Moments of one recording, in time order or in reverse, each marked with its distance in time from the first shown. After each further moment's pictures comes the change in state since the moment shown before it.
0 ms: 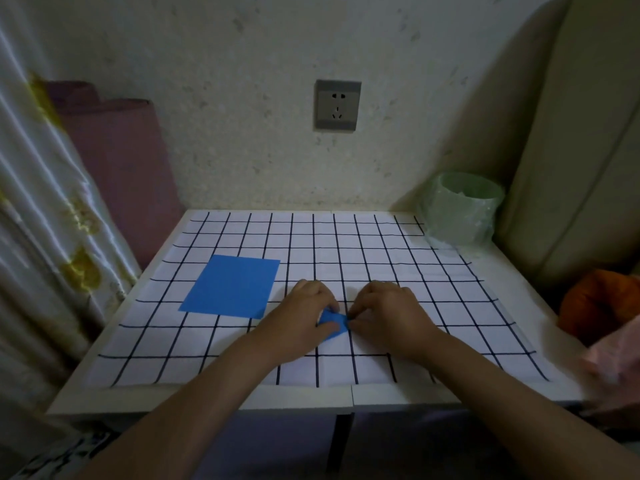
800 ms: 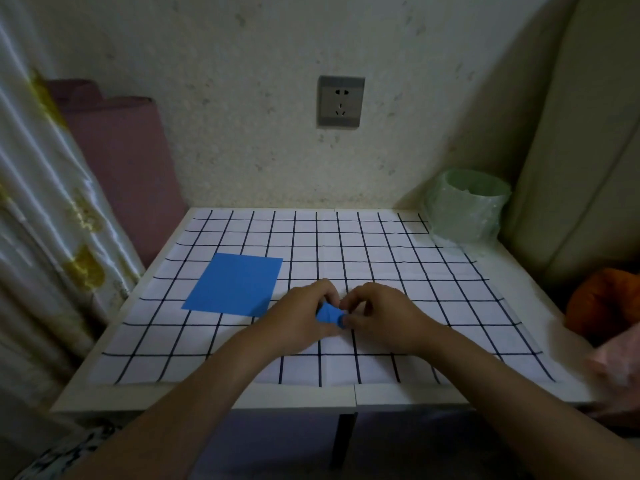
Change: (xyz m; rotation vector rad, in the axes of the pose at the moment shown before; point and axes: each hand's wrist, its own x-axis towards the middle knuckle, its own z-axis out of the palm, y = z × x) left_hand -0.002 0.010 -0.017 -0.208 -0.082 -0.189; right_hand 0.007 -0.012 -0.005 0.310 -0.144 0.104
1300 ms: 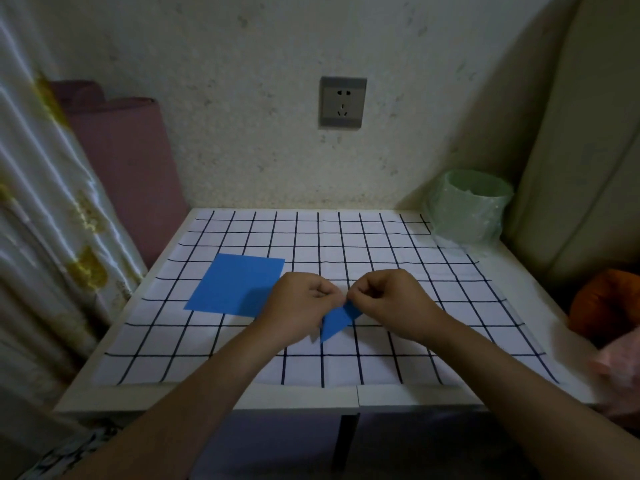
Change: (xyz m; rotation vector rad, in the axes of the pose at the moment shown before) left_hand -0.002 0.024 -0.008 -0.328 0.237 -0.151; right_hand 0.000 -0.007 -0.013 0.256 0.151 -0.065
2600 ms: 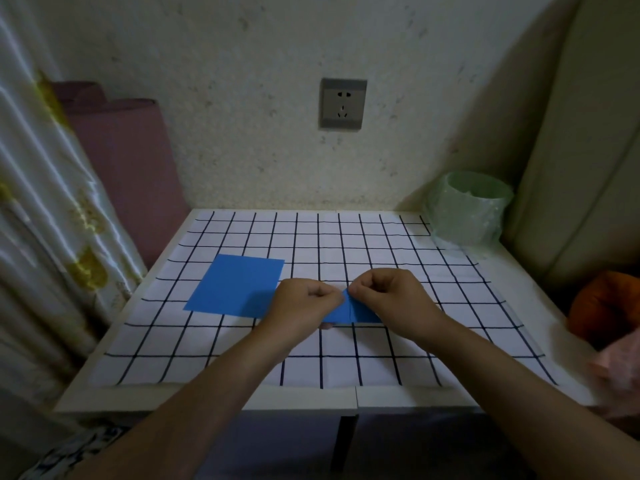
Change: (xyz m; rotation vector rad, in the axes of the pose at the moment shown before) left_hand -0.007 0.010 0.008 -0.198 0.027 -0.124; right_hand -0.001 -0.004 0.000 0.192 0.047 0.116
